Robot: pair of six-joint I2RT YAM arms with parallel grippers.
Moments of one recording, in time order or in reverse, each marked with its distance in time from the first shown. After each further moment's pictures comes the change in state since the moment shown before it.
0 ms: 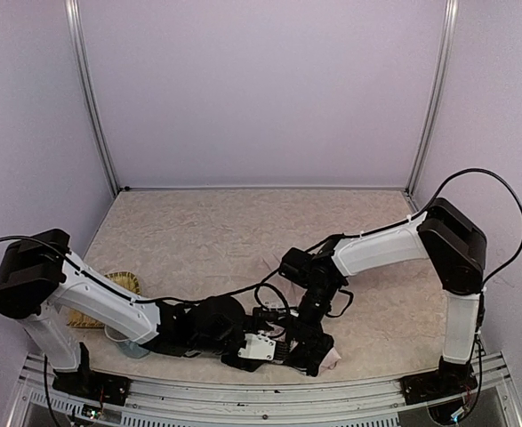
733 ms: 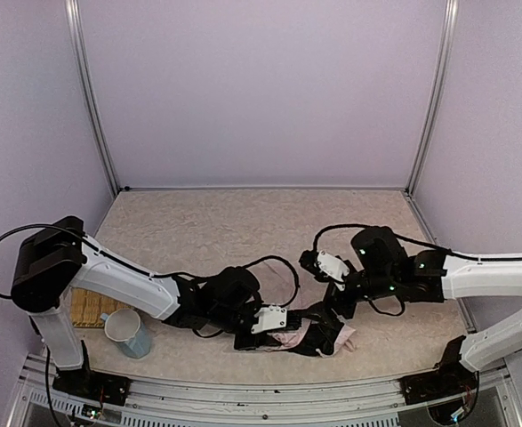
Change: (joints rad) left arm 0.129 0.119 0.223 -0.210 0.262 -0.200; right arm -0.025 -0.707 -0.497 0.556 0.550 0.221
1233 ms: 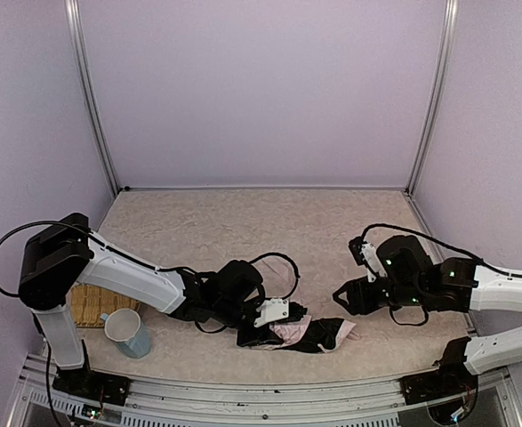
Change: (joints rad) left arm 0.042 0.040 0.057 -0.050 0.084 -0.089; right arm 0.000 -0.299 -0.115 -0.119 0.309 0.645
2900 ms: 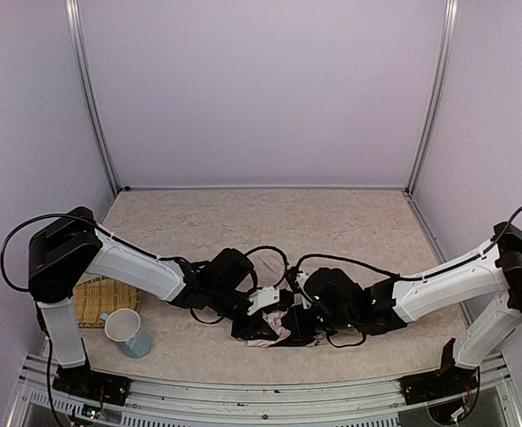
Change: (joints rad) left arm 0.100 0.055 0.015 0.009 0.204 -0.066; right arm 0.246 0.546 0.091 0.406 -0.043 0.280
